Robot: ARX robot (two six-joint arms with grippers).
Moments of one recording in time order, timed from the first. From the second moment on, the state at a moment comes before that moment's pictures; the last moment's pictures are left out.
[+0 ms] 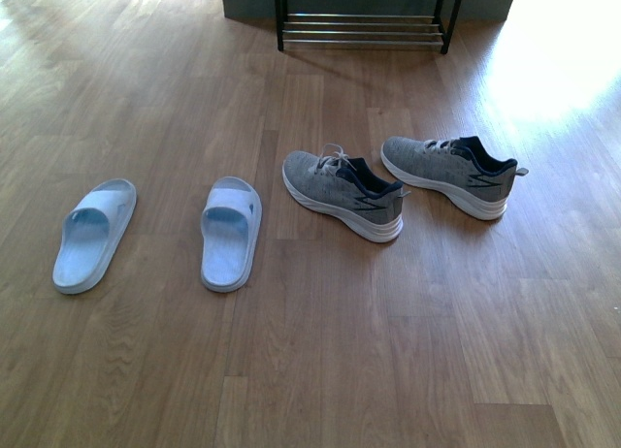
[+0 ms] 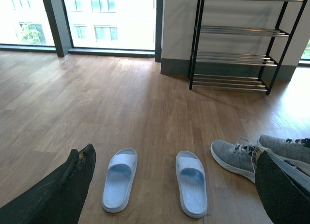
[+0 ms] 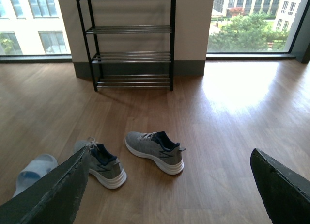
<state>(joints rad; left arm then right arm) 0.00 0.02 0.01 0.00 0.00 0.00 0.00 0.00 0.02 0.00 0.00 0.00</state>
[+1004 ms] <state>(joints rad) 0.00 0.02 0.01 0.00 0.00 0.00 0.00 0.00 0.02 0.00 0.00 0.00</state>
